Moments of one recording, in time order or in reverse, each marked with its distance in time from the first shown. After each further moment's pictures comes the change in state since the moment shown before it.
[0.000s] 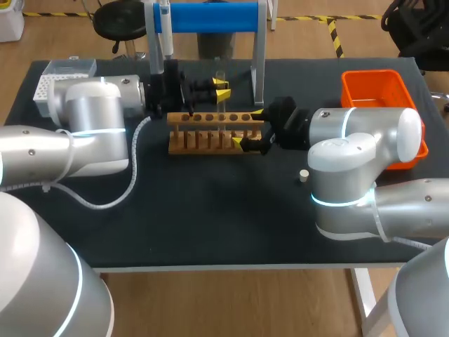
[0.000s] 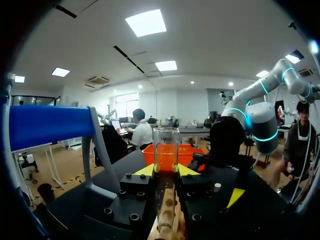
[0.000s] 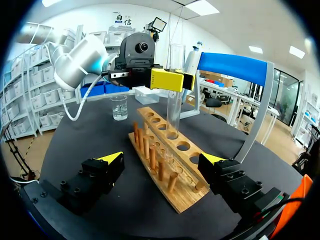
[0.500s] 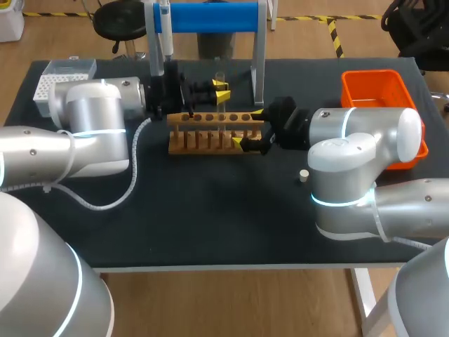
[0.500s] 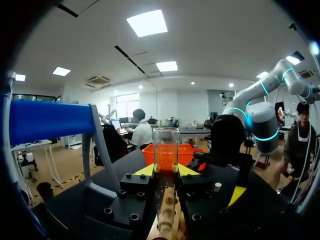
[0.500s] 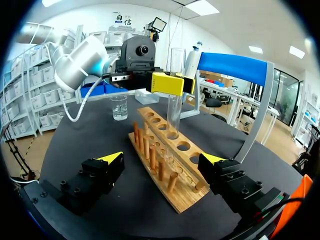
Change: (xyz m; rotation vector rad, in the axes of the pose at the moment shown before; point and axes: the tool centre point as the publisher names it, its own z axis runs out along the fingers) left arm -0.002 0.005 0.000 0.006 -0.001 -0.010; right arm 0.000 0.000 0.000 0.000 0.000 0.000
